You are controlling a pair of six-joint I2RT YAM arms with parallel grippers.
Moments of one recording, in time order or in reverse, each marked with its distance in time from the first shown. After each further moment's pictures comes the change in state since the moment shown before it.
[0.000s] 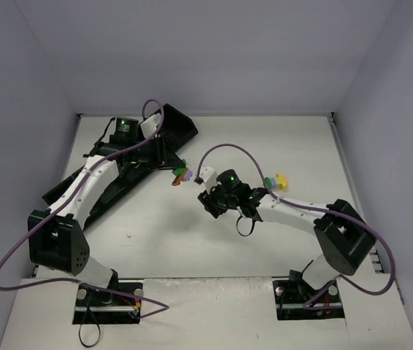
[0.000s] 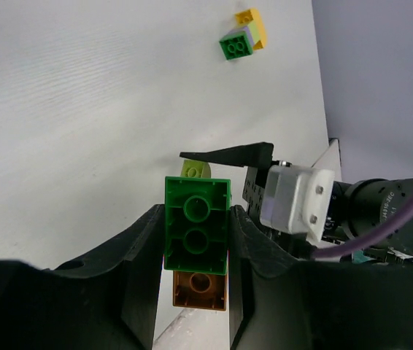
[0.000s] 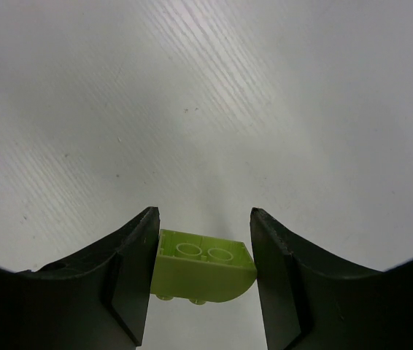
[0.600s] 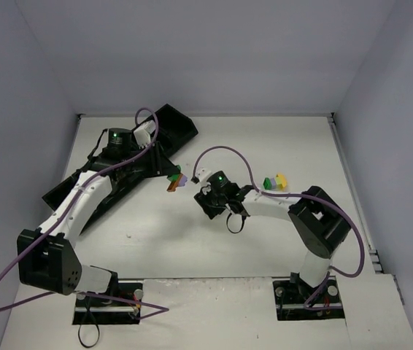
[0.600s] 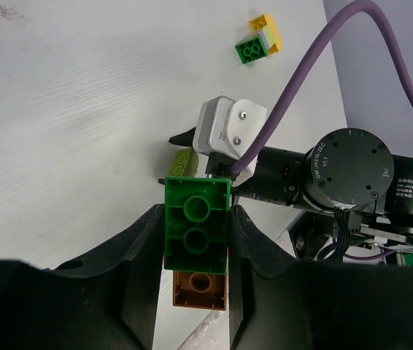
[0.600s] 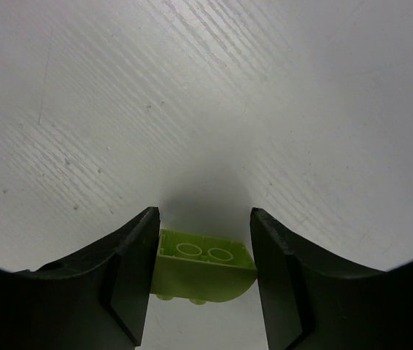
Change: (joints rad) left arm 0.025 -0.150 -0.181 0.095 -0.056 0.036; right arm 0.000 0.228 0.095 -0.026 0.086 0.135
